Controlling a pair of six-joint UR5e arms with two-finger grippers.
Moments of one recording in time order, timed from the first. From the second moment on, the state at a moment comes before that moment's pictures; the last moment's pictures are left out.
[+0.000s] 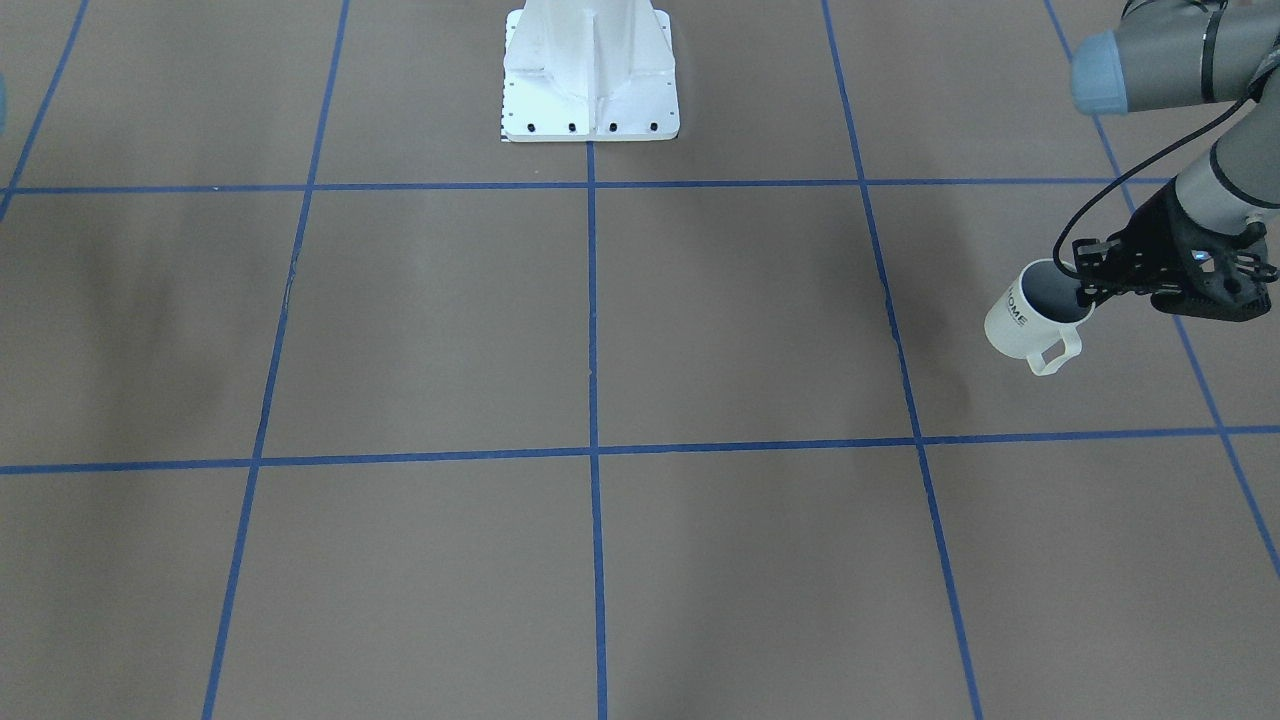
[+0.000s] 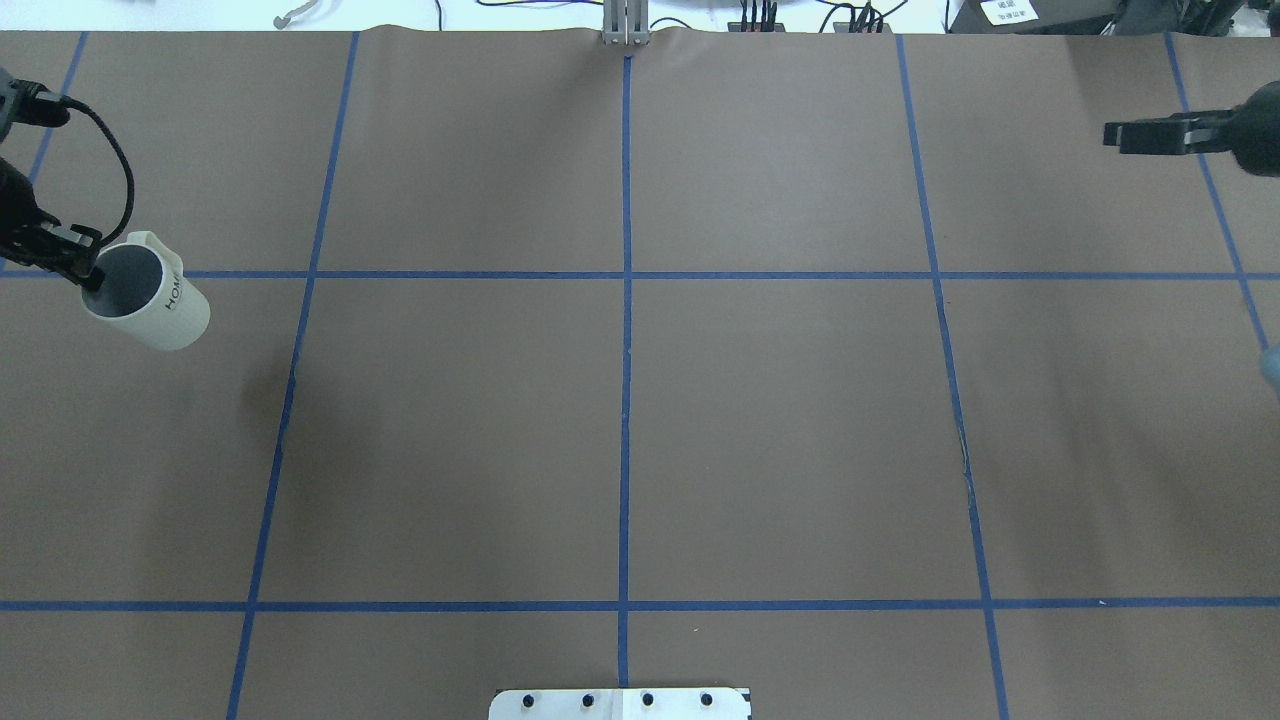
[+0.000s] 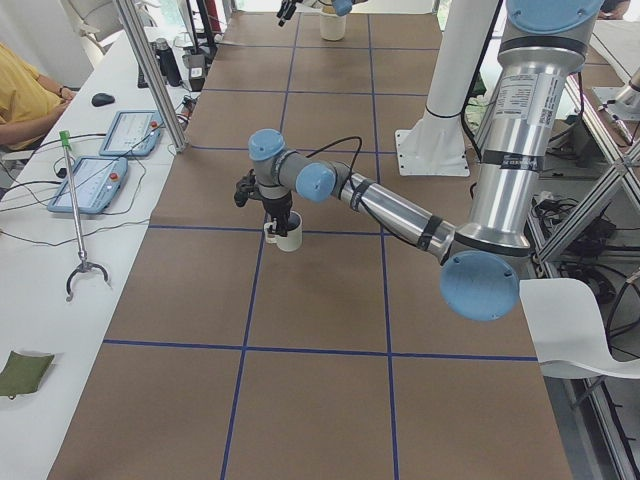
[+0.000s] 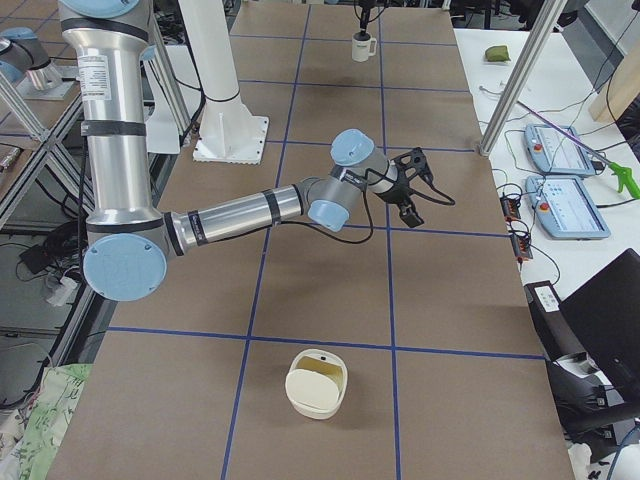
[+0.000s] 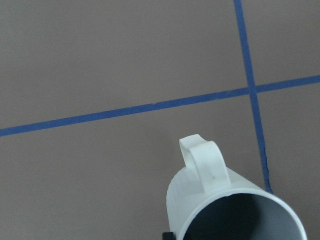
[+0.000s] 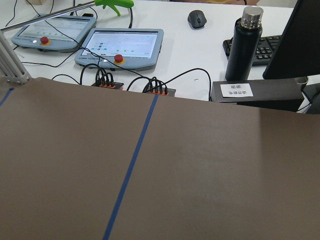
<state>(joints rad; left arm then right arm) -1.12 -1.68 -1.84 -1.56 -2.28 -0.41 1.27 -1.53 1.80 -0.80 2.05 0.65</state>
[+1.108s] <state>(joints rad) -1.25 -1.66 -1.81 -1.57 -2.28 -0.33 1.41 -1.59 1.81 -0.95 2.19 0.39</state>
